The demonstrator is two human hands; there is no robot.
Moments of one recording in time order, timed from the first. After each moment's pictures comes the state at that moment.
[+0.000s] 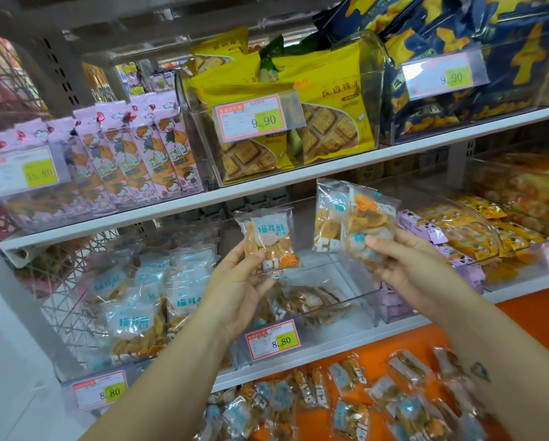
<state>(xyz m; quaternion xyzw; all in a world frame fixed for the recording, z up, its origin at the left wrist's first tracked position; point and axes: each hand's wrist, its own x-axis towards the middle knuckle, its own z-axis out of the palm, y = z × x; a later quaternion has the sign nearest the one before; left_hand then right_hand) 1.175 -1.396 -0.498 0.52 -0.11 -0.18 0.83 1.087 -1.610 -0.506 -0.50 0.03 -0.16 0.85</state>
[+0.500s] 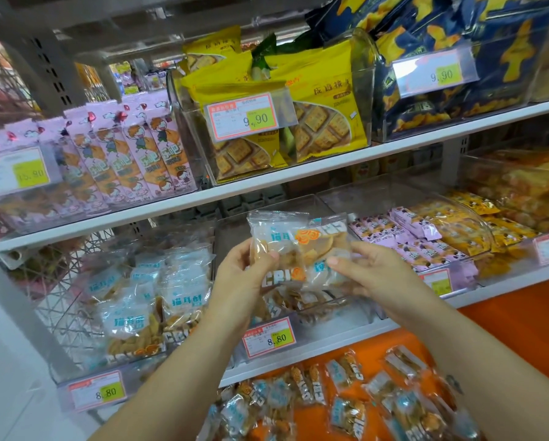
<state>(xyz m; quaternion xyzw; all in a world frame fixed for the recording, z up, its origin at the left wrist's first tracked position) 1.171 -1.403 -0.506 0.70 -0.15 -0.07 0.70 1.085 -1.584 -0.514 -0.69 0.05 -0.12 0.71</state>
